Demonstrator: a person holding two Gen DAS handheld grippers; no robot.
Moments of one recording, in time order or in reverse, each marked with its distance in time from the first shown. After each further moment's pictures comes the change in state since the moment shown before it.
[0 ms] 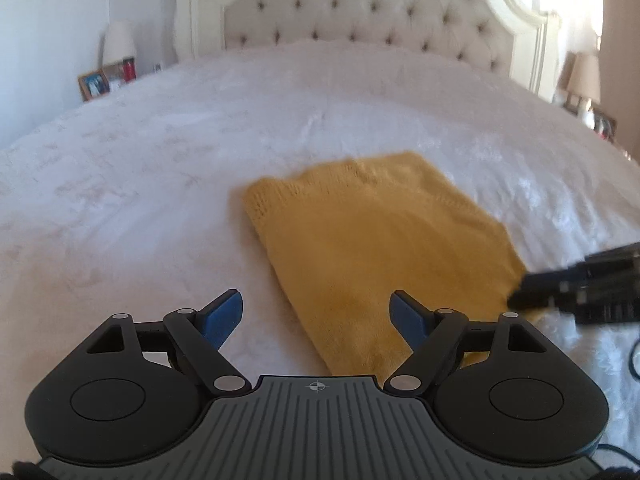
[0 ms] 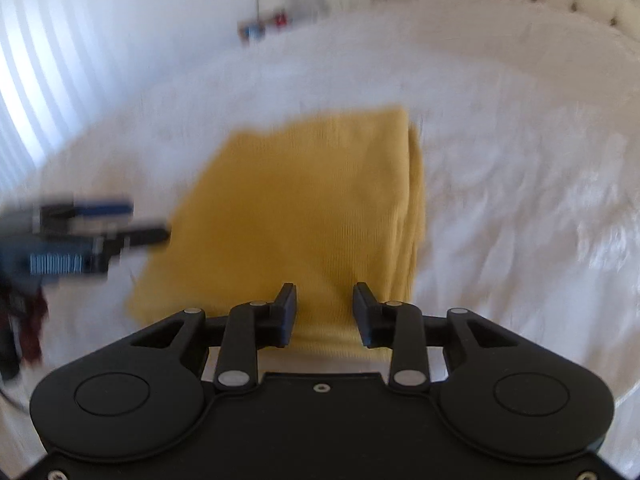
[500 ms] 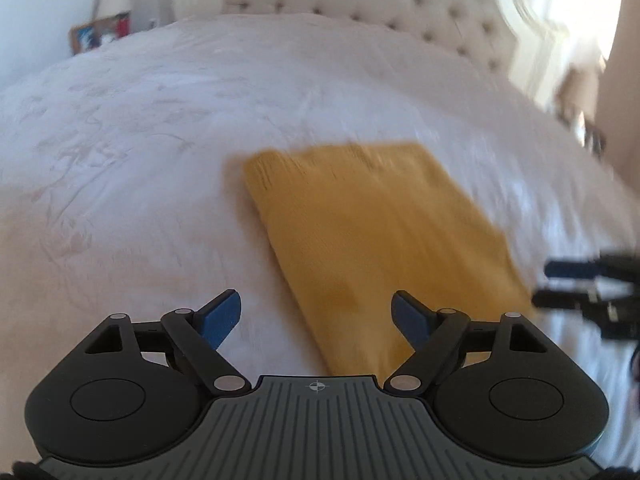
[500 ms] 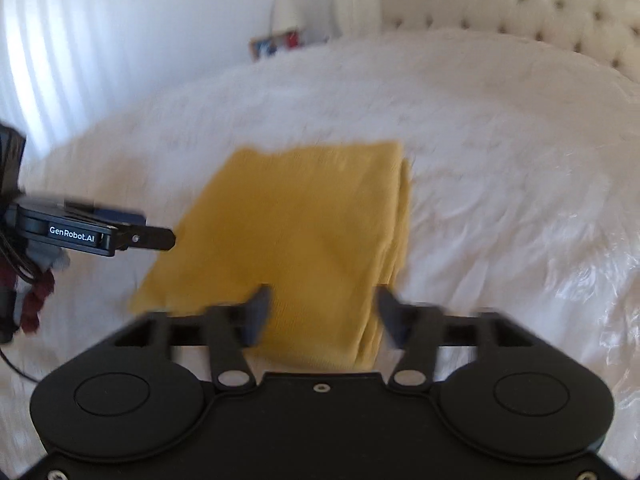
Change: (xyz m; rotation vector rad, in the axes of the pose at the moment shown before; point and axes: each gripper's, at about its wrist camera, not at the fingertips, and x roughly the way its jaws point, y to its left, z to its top) left arm 0.001 0.033 0.011 -0.150 0.058 -0.113; right arm -0.034 -0.005 0.005 -0.039 -0.127 -0.008
